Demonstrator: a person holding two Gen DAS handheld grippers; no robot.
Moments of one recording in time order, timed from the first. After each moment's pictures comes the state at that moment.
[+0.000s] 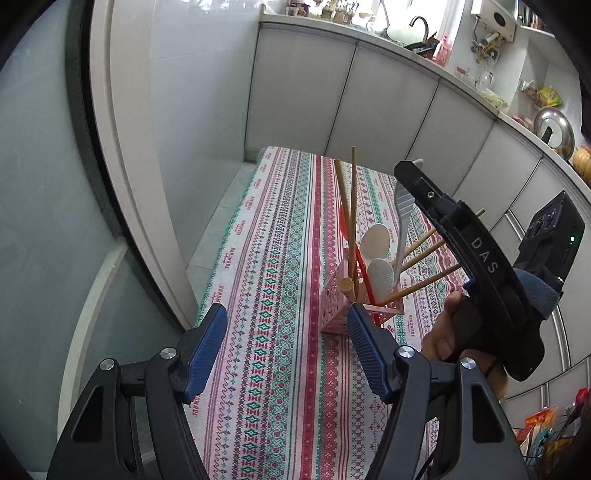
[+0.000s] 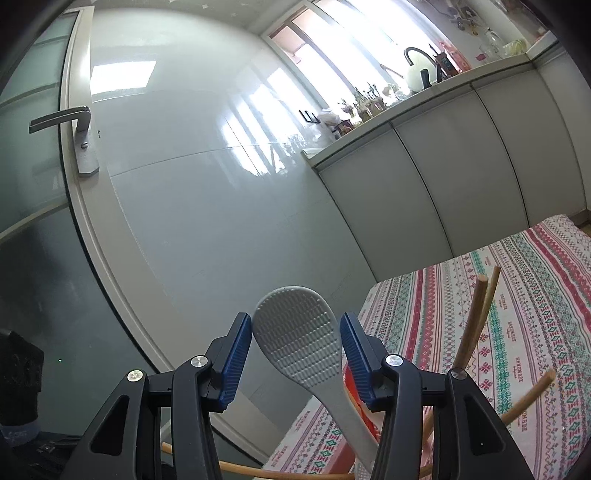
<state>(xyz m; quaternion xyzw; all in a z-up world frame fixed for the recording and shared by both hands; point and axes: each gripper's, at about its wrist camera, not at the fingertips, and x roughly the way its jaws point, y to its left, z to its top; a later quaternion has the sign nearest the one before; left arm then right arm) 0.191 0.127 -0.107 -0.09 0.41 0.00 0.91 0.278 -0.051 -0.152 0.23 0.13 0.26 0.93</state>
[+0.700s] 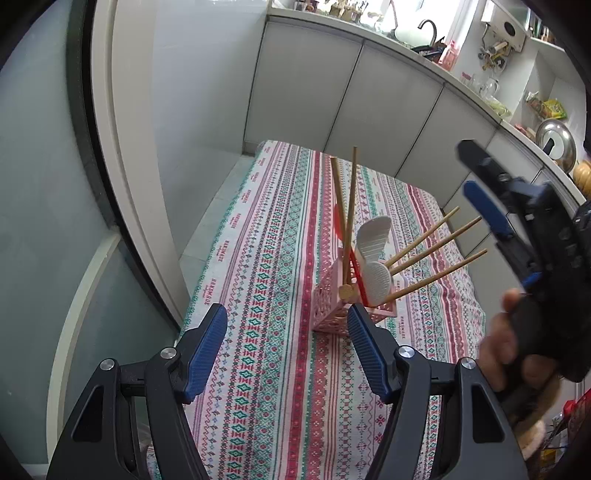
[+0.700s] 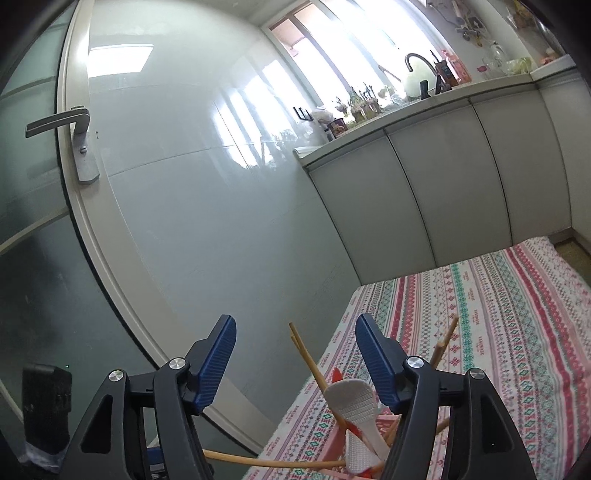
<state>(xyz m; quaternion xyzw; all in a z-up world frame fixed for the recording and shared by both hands) 0.196 0.127 -0.106 -0.12 0.42 0.00 0.90 0.245 -0.074 -0.085 0.19 0.16 0.23 0.94</state>
